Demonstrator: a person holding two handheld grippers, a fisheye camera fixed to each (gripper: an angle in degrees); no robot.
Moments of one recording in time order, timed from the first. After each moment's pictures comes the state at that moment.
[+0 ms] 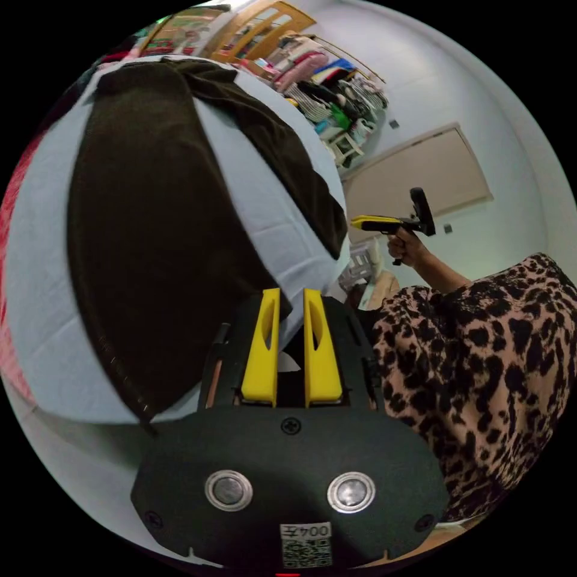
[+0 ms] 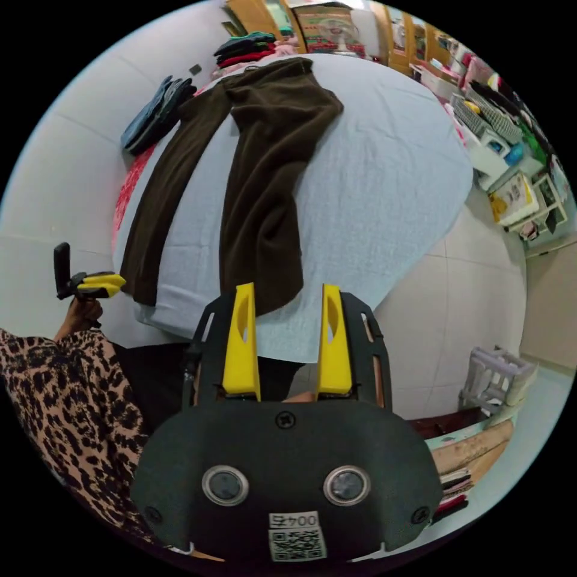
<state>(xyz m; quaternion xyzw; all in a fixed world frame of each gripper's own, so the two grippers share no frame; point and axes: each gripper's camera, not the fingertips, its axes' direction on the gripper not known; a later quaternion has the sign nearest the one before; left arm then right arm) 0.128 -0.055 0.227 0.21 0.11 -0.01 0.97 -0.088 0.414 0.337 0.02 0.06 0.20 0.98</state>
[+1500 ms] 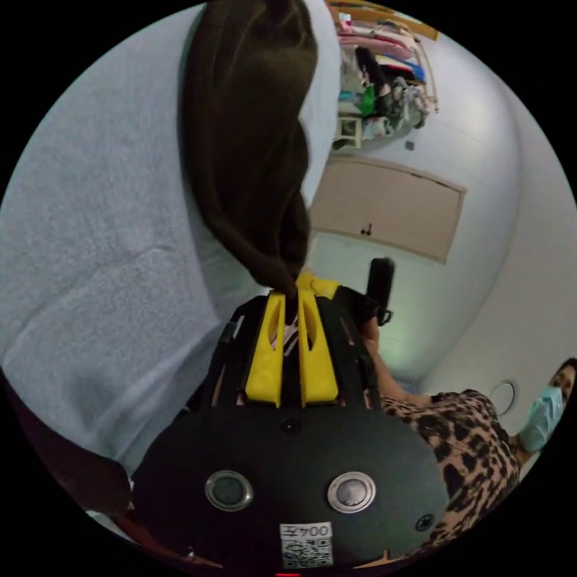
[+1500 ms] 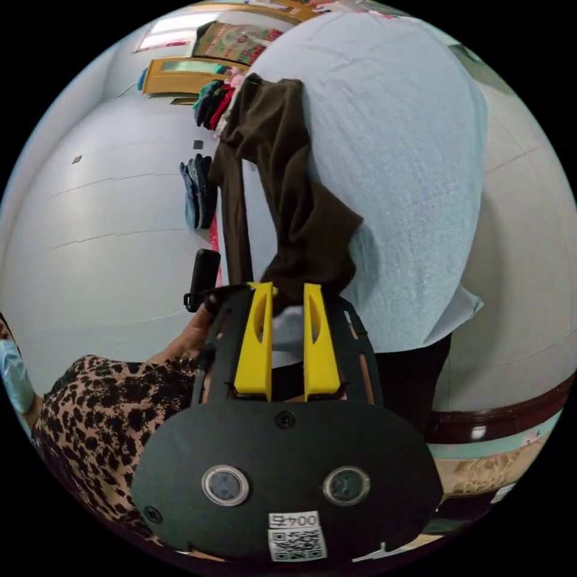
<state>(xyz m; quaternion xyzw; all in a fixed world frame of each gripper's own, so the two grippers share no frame) 0.073 -0.289 0.292 0.11 0.39 -0.12 0.90 0.055 0.595 0.272 0.13 -0.25 0.33 0.90</state>
